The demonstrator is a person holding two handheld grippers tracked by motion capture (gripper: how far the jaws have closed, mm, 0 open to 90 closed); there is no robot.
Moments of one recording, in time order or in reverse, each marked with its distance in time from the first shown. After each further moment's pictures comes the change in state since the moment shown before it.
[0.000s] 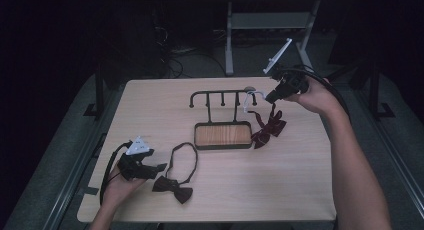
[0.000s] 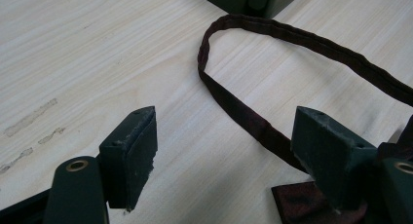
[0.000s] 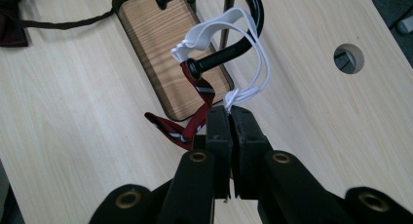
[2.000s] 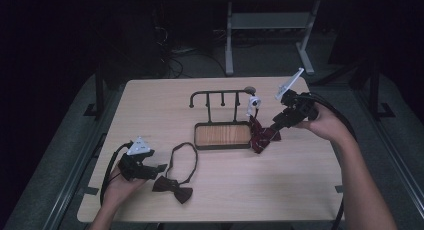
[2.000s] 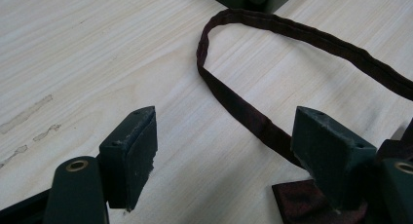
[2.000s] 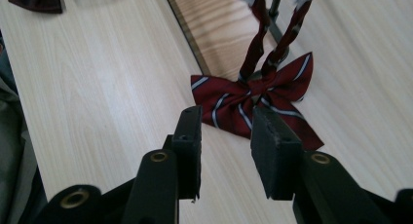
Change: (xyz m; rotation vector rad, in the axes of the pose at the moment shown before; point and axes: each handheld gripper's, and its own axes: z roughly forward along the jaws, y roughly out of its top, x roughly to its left) left arm 0.000 -0.001 0.003 0.009 -0.003 0.000; right arm 0.017 -0.063 0.036 -0.043 0.120 0.003
